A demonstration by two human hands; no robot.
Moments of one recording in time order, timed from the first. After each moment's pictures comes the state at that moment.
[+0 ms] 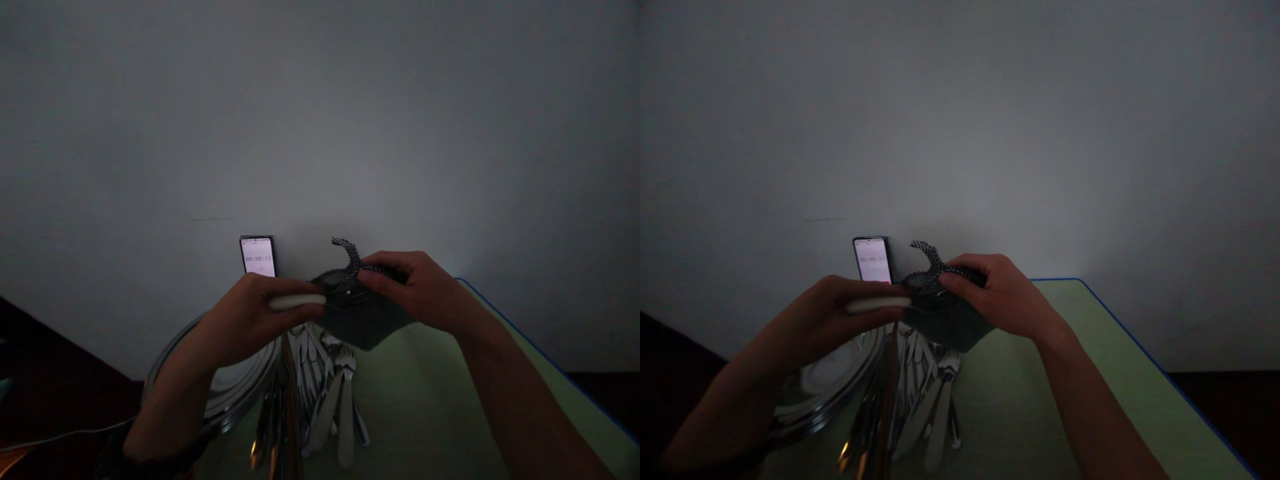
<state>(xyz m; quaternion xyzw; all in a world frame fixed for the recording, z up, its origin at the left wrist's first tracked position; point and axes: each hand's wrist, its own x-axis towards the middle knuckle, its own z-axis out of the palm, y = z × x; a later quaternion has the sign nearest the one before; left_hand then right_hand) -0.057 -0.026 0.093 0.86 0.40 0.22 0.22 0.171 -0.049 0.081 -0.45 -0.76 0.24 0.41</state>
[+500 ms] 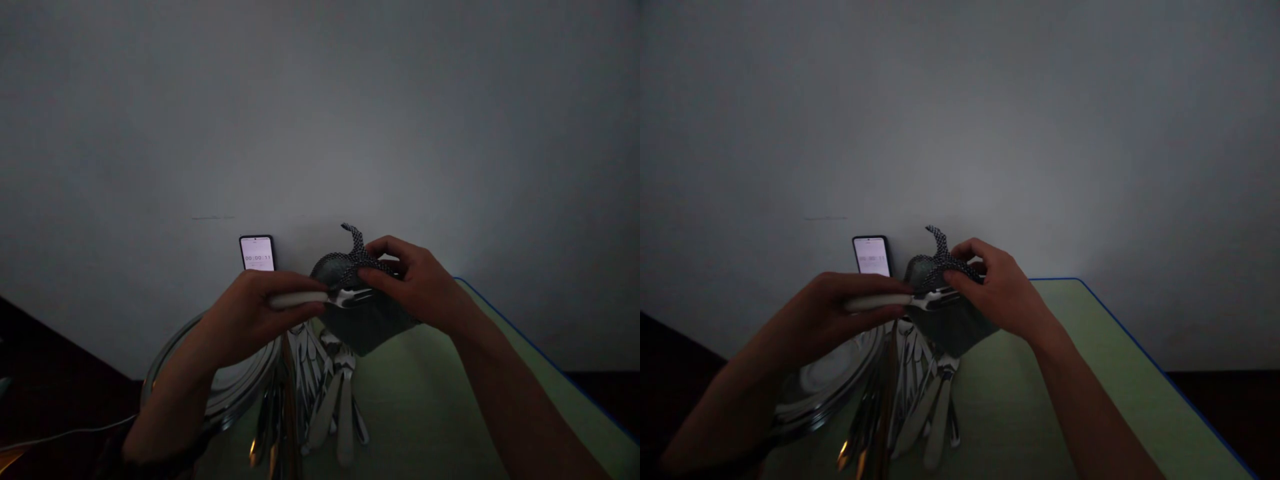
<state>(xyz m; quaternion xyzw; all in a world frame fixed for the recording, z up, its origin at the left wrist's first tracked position) -0.054 -0.026 0.093 0.88 0.35 0.26 0.19 0.167 -0.046 0.079 -0.50 -0.70 0.19 0.46</state>
